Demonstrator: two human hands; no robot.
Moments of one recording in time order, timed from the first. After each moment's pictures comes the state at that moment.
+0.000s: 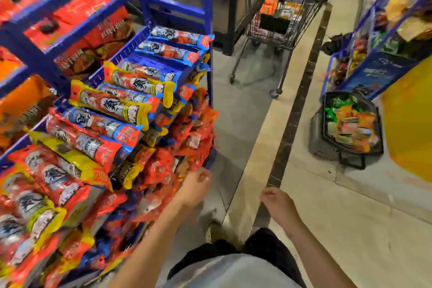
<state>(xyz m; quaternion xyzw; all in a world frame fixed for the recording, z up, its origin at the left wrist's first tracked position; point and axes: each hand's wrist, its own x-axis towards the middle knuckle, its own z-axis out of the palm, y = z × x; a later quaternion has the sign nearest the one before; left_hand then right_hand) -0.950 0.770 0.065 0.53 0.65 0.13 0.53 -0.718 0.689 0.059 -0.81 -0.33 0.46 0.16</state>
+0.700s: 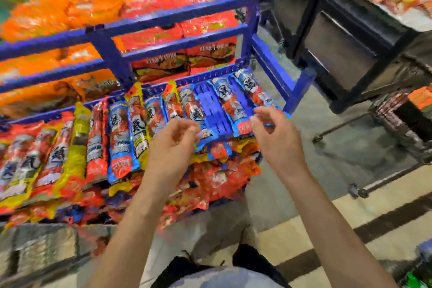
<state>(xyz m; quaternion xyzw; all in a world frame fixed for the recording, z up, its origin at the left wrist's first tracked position) -0.916 0.951 0.244 0.27 0.77 0.53 0.21 -0.767 1.082 0.231 -0.46 -0.73 0.38 0.32</state>
